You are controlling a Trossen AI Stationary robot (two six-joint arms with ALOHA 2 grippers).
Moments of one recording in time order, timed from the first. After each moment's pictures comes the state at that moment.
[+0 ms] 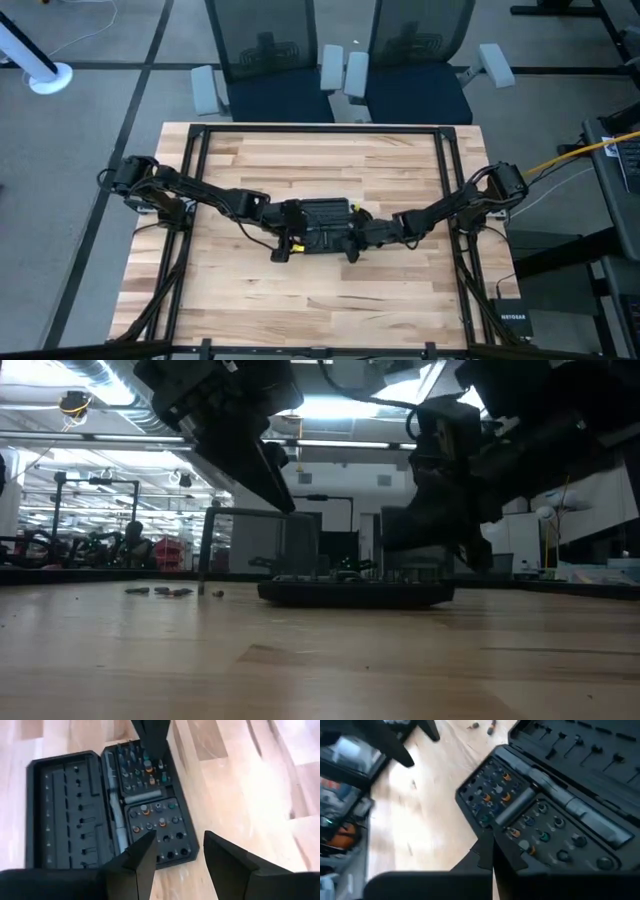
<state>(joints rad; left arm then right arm) -0.13 1.60 0.99 -0.26 0.00 0.03 0.25 1.67 0.61 0.48 0.16 0.93</state>
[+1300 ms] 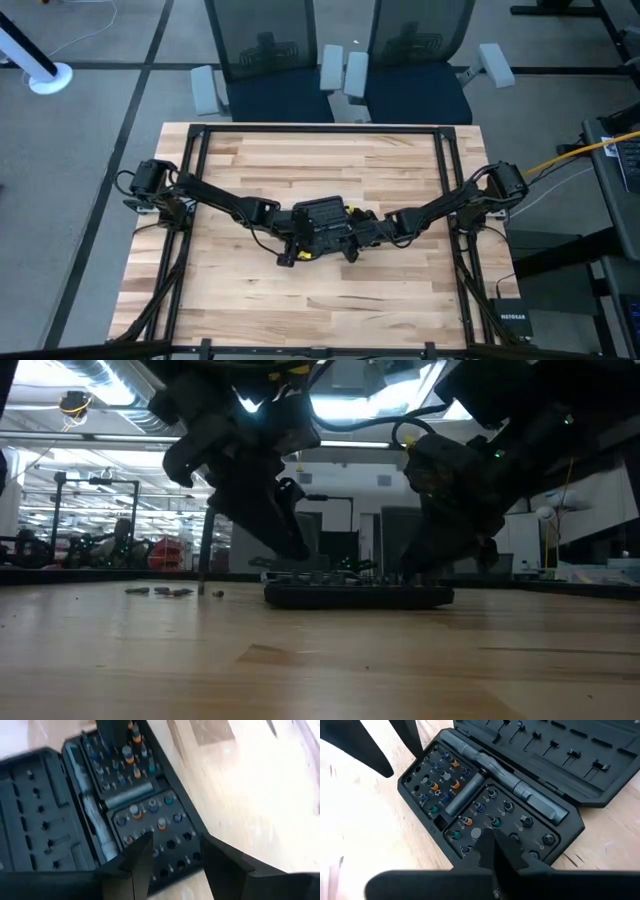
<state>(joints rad) -0.14 1.75 0.99 -0.14 0.02 0.09 0.23 1.68 0.69 0.16 0.22 0.84</state>
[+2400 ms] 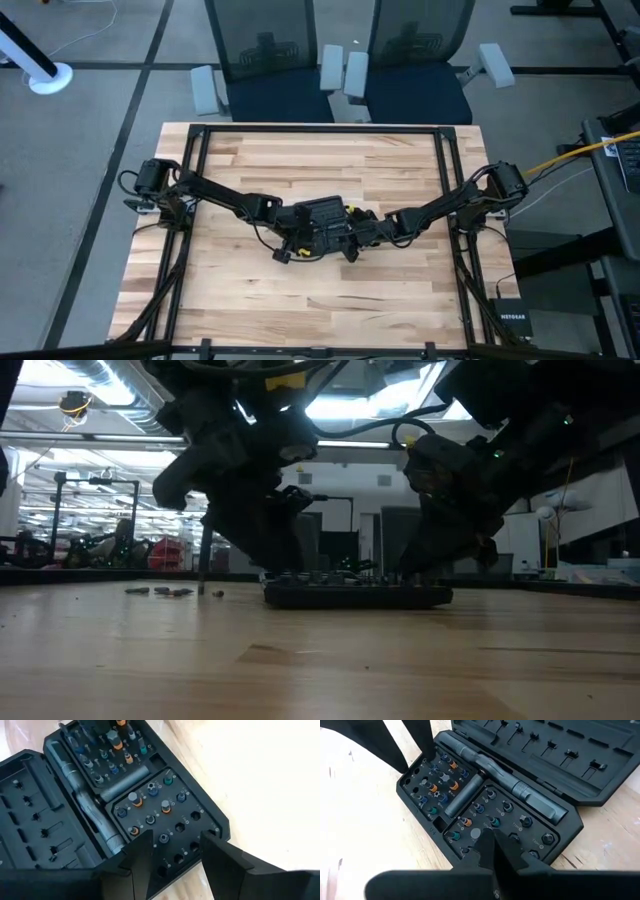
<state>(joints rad) -0.09 1.77 0.99 -0.18 0.08 0.30 0.23 1.68 0.69 0.16 0.23 0.84</state>
